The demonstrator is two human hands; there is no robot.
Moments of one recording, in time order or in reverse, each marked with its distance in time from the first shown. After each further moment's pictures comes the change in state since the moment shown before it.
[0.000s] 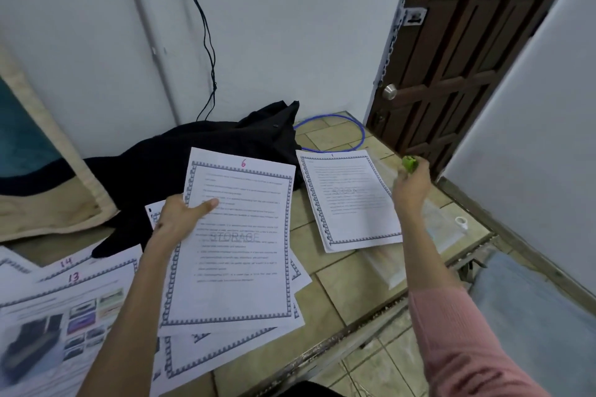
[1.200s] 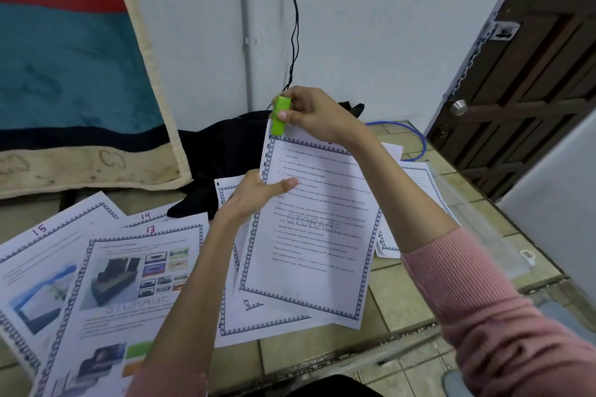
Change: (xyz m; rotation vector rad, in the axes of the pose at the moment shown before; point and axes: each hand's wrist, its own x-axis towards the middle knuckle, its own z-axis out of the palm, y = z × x) left_hand -0.013 0.005 -0.010 -0.282 -0.236 0.176; right_hand -0.133 -0.244 0.082 0.184 -1.265 -0.603
